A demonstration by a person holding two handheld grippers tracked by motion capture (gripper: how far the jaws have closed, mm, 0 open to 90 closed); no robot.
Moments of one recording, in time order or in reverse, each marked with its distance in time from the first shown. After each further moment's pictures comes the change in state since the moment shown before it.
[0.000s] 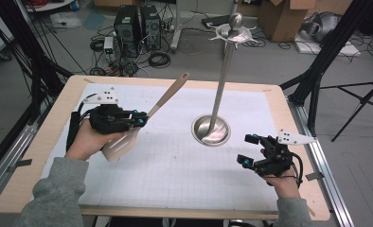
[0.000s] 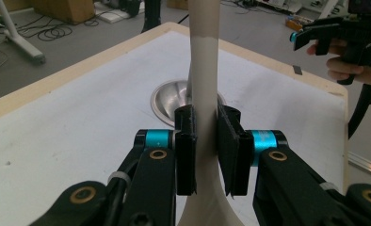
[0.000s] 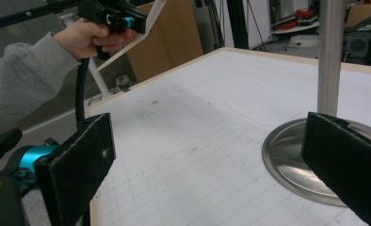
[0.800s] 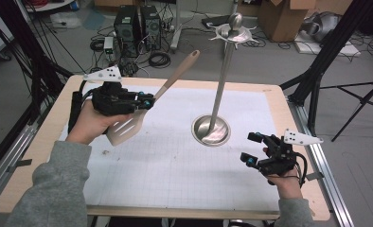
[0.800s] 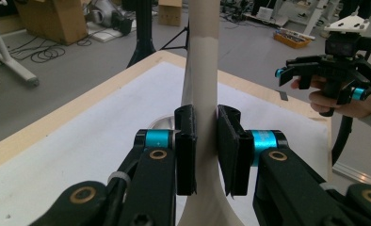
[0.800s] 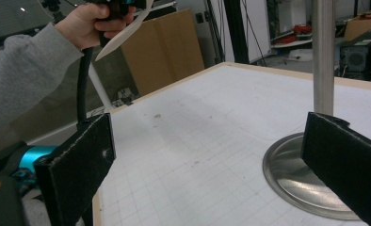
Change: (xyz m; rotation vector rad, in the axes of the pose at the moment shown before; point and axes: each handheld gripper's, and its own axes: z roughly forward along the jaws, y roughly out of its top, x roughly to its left) left arm -0.004 0.057 -0.001 -0.050 -0.038 0.022; right arm 0.002 0.004 -0.007 -0.061 0.009 0.005
